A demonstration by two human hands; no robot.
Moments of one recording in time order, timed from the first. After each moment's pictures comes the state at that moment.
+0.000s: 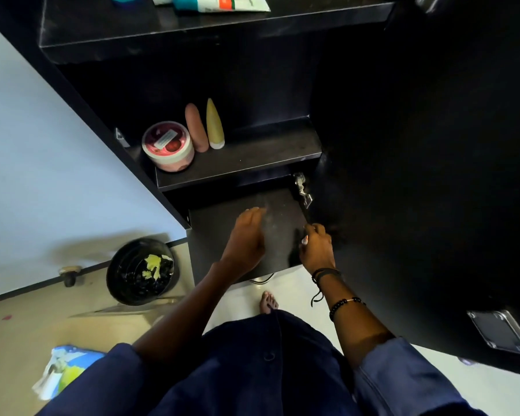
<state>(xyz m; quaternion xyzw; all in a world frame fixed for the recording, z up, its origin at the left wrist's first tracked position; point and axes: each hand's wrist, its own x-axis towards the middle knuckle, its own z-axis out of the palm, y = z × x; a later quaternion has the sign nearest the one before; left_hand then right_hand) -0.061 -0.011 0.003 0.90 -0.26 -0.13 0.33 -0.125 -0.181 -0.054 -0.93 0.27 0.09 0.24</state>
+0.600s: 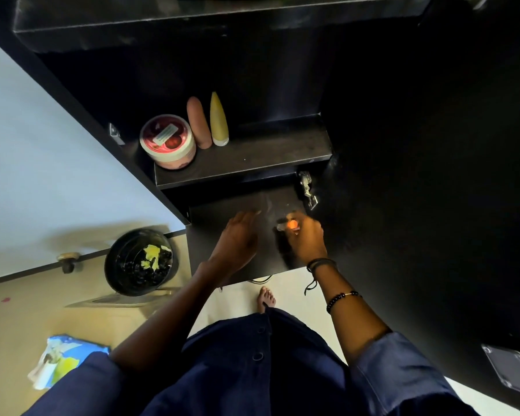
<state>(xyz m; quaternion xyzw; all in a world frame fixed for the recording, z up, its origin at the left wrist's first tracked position) -0.040 0.004 -0.003 0.91 -0.23 -0.16 0.32 -0.080 -0.173 -0.042 -0.88 0.25 0.03 0.40</state>
